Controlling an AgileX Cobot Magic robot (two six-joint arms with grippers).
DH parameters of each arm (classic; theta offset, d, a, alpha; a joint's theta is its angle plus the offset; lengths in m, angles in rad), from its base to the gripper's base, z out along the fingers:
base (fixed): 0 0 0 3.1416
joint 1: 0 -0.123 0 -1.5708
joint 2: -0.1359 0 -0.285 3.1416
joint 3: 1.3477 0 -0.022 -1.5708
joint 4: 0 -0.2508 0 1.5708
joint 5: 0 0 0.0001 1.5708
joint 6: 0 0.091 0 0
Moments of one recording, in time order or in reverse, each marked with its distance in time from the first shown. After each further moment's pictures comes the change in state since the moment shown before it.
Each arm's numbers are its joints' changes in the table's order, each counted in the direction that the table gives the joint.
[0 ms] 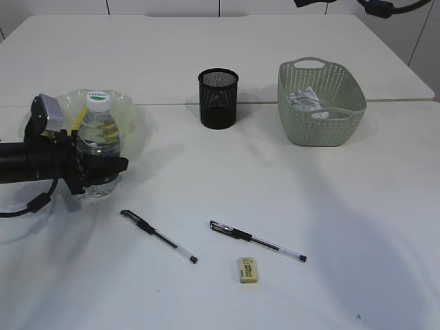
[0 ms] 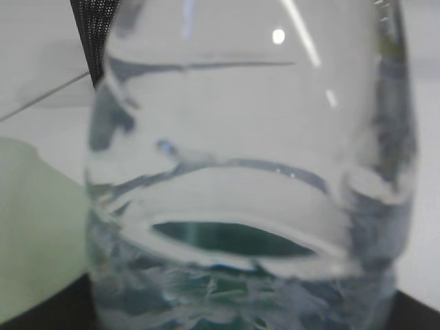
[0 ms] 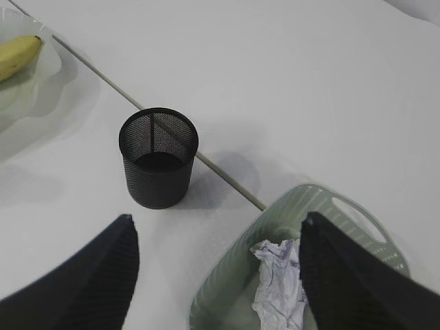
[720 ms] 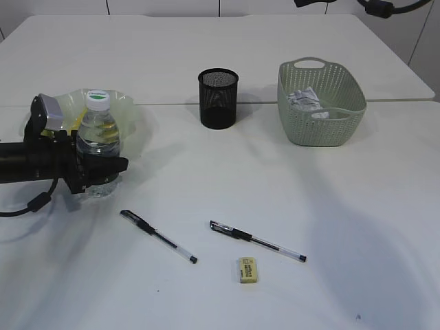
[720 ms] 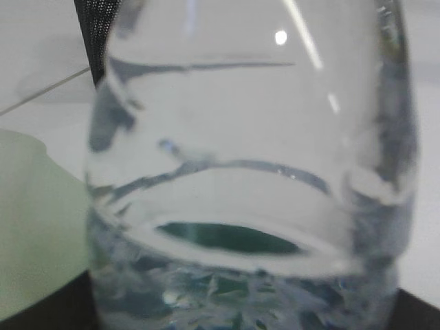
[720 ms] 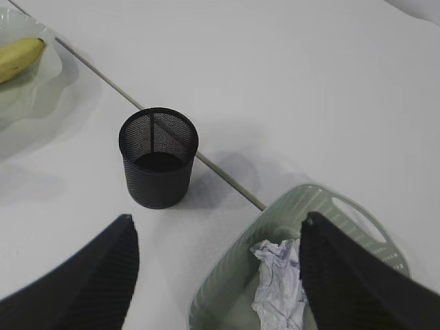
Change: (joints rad) left arm 0.000 0.000 -0.002 0.002 0.000 -0.025; right arm 0.000 0.000 0.000 0.000 0.000 0.000
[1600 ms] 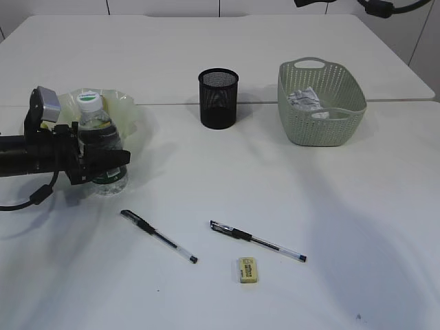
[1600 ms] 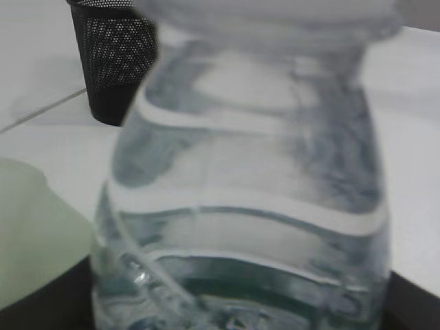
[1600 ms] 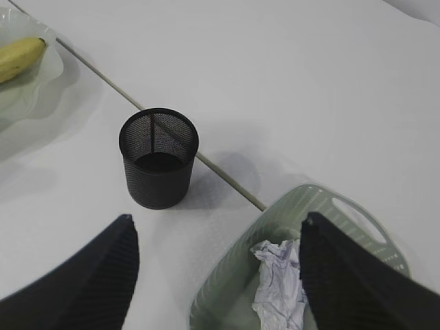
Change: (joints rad) left arm 0.000 -0.001 -0.033 -0.015 0.046 -0.073; right arm 0.000 0.000 0.000 0.000 0.000 0.000
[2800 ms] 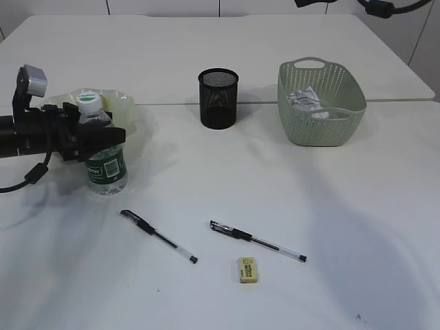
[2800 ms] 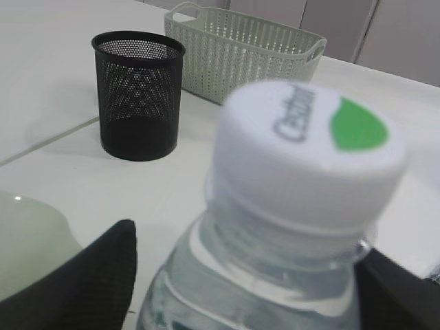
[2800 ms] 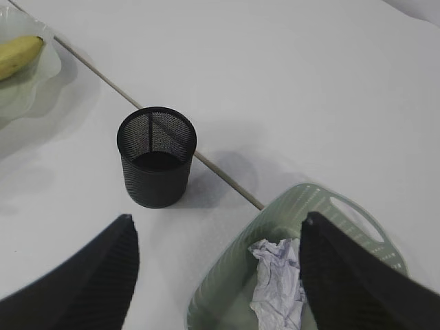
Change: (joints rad) left arm -0.014 0.073 -0.004 0.000 0.021 -0.156; right arm 0.000 0.000 0.000 0.005 -0.001 0.000
